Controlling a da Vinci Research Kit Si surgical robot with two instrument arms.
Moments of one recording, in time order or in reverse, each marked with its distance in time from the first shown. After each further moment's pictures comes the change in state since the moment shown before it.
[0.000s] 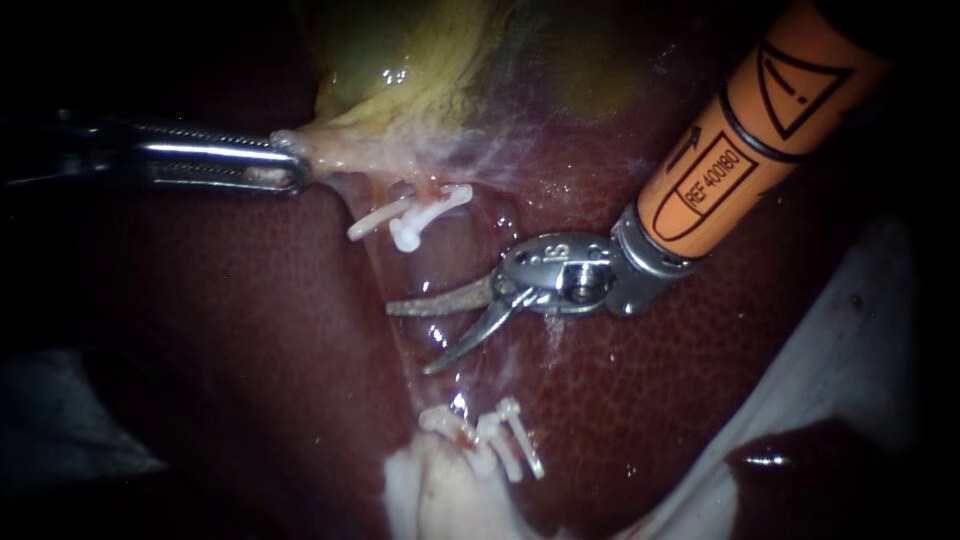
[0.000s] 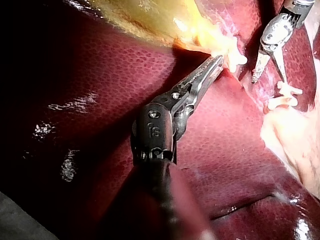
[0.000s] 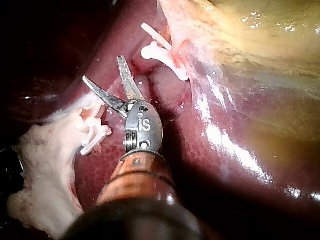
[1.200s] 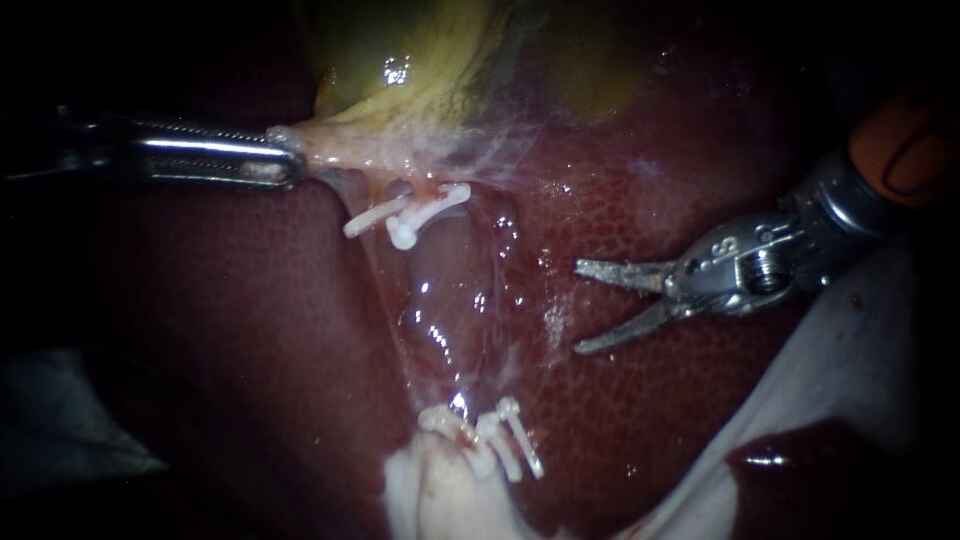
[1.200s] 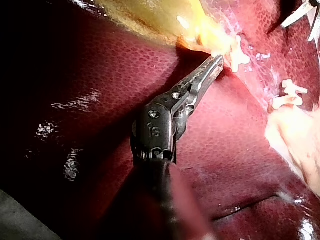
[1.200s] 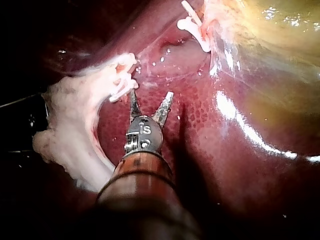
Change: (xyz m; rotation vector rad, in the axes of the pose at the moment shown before) right arm 0.004 -0.011 -0.012 -0.632 -0.482 -0.030; left arm -0.001 -0.001 0.000 0.001 0.001 0.003
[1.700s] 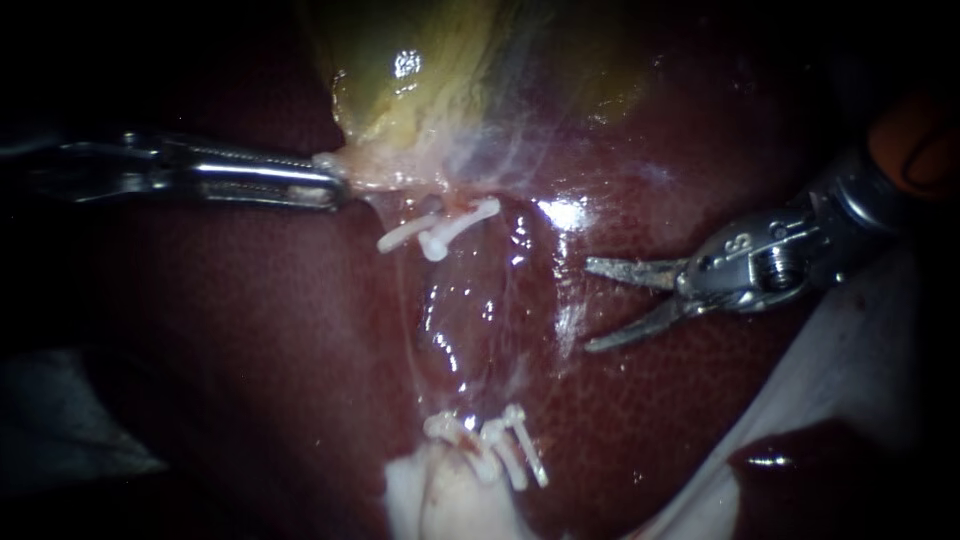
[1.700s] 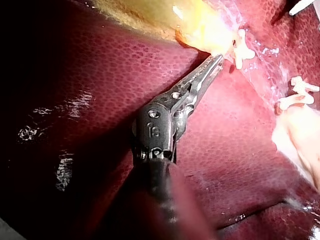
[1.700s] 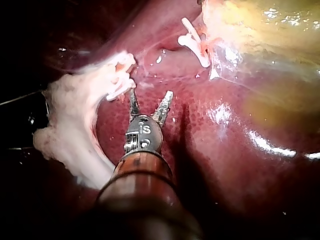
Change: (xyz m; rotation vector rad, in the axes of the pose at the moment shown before) right arm 0.000 0.000 -0.001 0.008 0.002 0.002; left arm -0.005 -0.003 0.007 0.009 -0.027 0.007
